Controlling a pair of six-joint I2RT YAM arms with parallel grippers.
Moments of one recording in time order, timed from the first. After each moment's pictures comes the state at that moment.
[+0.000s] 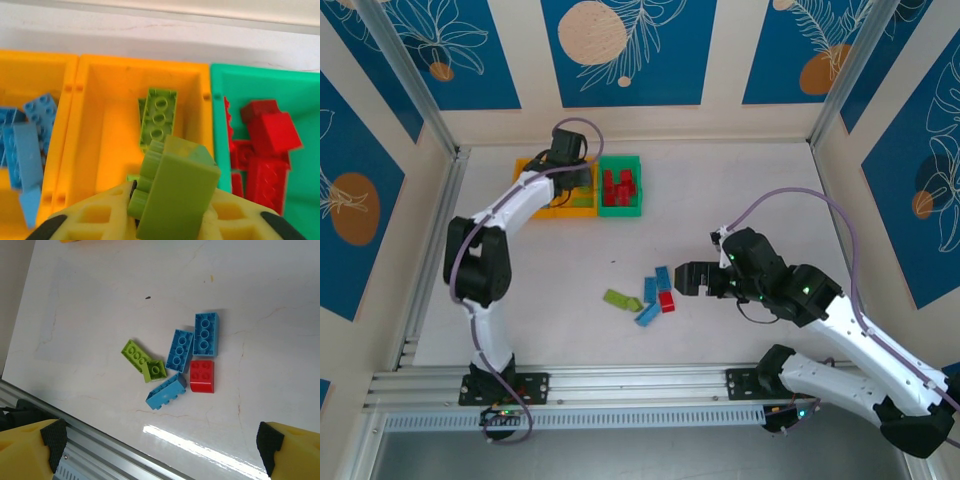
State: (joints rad) left arm -0.34 1.99 1.68 -0.50 -0.18 -0.36; right arm 0.79 0.82 0.97 -0.95 -0.02 0.71
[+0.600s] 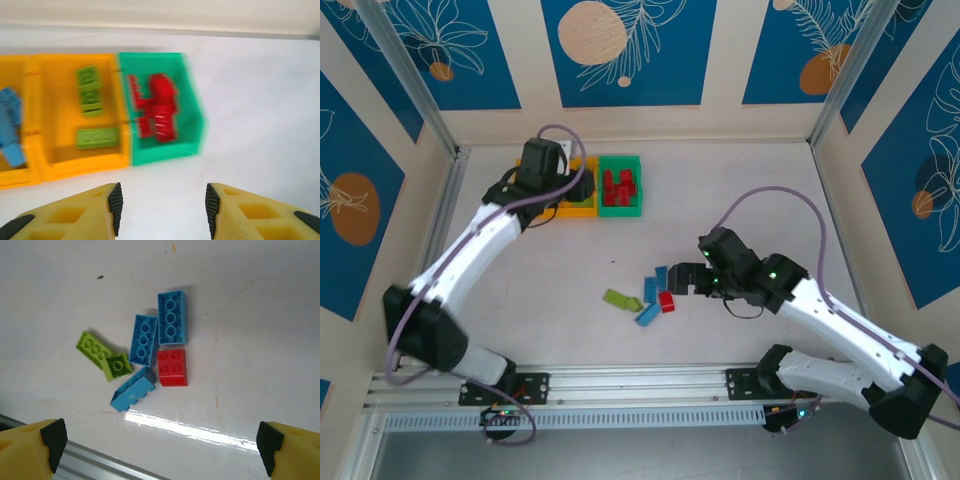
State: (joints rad) left arm -0.47 1.41 1.37 -0.57 0.03 -0.30; right arm 0.79 1.01 0.93 -0.93 0.03 0.74
